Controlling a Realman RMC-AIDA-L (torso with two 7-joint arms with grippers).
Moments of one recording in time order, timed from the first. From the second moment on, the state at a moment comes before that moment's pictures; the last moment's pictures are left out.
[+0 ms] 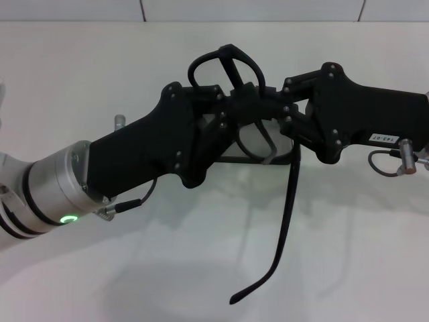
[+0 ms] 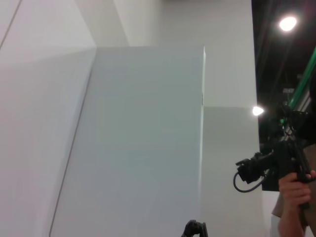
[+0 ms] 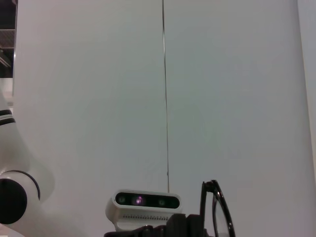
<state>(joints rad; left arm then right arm) -0.43 -2.10 1.41 0.35 0.89 1.90 -0.91 0.59 2.03 -1.36 -0.62 -1.15 -1.65 1.11</state>
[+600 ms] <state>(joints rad) -0.42 -2.09 1.42 0.34 0.89 2.00 -0.91 0.55 2.02 -1.22 -0.59 -1.11 -1.71 1.04</state>
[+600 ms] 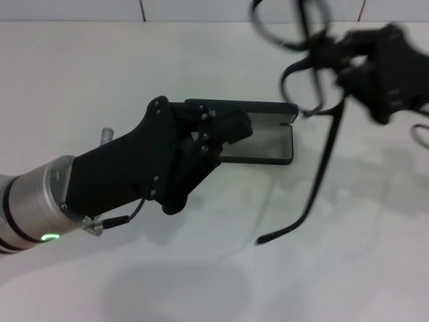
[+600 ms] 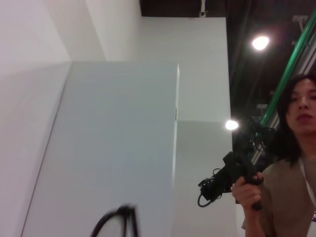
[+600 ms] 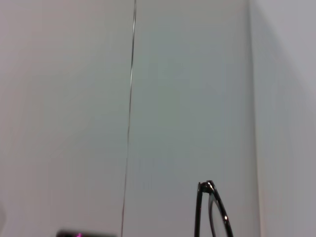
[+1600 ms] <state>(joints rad) -0.48 -2.11 1.67 0.34 0.92 1.99 -0.64 0.68 2.03 -1.44 -0.46 -0.74 -1.80 0.60</state>
